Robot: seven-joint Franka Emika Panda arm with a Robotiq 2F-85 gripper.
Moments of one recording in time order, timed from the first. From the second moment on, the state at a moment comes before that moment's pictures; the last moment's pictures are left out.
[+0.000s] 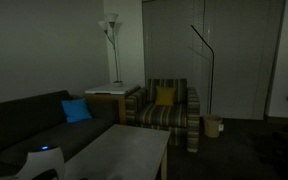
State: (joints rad) arm -0.06 1.47 0.05 -1.33 -0.28 2.62 -0.93
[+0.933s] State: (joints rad) arm -0.03 1.45 0.01 -1.36 -0.28 2.70 -0.90
